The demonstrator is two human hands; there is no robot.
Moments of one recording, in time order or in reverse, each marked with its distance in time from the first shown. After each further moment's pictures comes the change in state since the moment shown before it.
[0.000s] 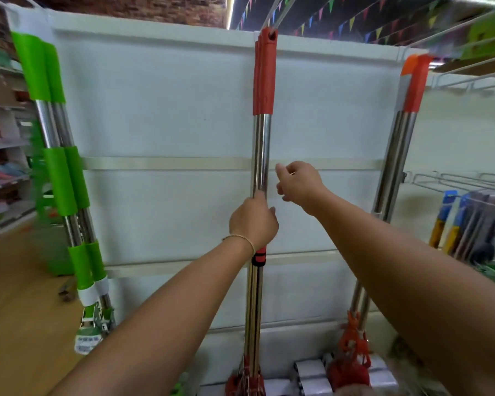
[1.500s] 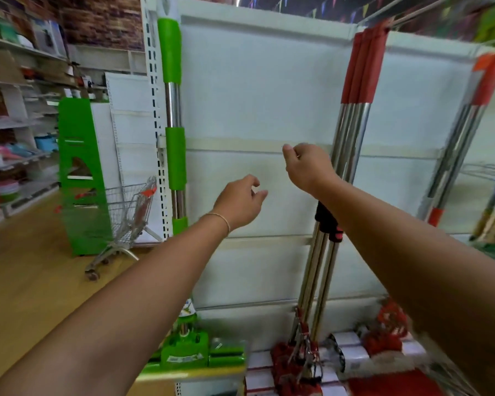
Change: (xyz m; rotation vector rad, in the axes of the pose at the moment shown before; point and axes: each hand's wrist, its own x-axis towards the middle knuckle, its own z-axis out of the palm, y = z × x) left_hand -0.042 -0.210 -0.147 -0.245 -0.086 0.036; right_hand -0.080 -0.134 0.152 -0.307 0.099 -0.196
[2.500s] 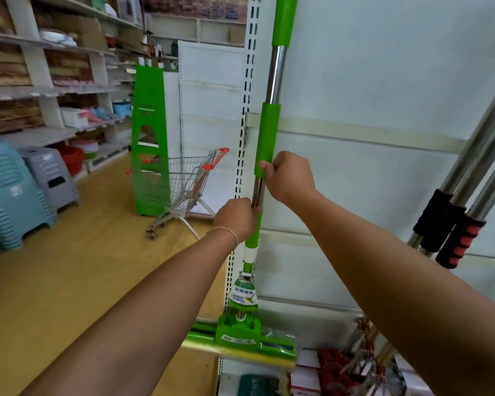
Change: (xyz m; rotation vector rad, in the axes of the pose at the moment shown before) left_hand -0.026 -0.171 -0.053 0.368 -0.047 -0.357; right_hand 0.005 -0.113 0.196 0.005 -0.197 -0.105
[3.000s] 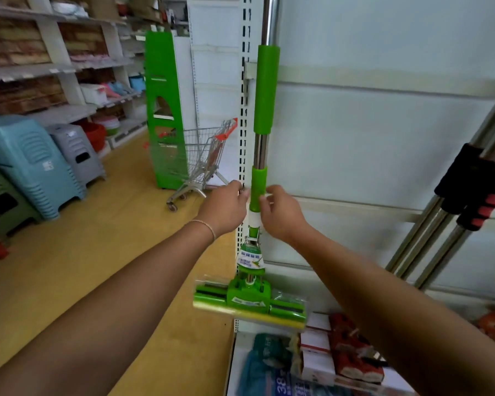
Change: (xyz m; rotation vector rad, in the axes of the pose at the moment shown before) left_hand -0.052 -0.028 0.021 -0.037 0.039 0.022; right_hand -0.103 0.067 0.079 0.268 -0.267 0.024
